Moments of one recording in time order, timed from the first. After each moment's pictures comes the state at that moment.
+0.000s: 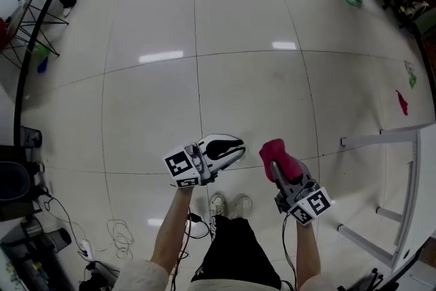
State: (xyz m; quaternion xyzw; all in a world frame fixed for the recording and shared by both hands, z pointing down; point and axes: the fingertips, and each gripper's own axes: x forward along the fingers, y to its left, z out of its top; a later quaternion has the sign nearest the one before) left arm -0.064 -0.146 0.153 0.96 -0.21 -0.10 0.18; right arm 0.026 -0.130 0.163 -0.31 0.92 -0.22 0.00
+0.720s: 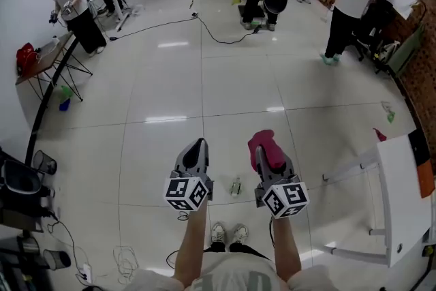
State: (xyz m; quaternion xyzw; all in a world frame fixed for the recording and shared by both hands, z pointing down) left arm -0.172 -0.075 -0.129 0.77 -0.63 -0.10 0.09; right arm -0.001 -0.089 -0.146 -0.43 0.89 -0.10 0.08
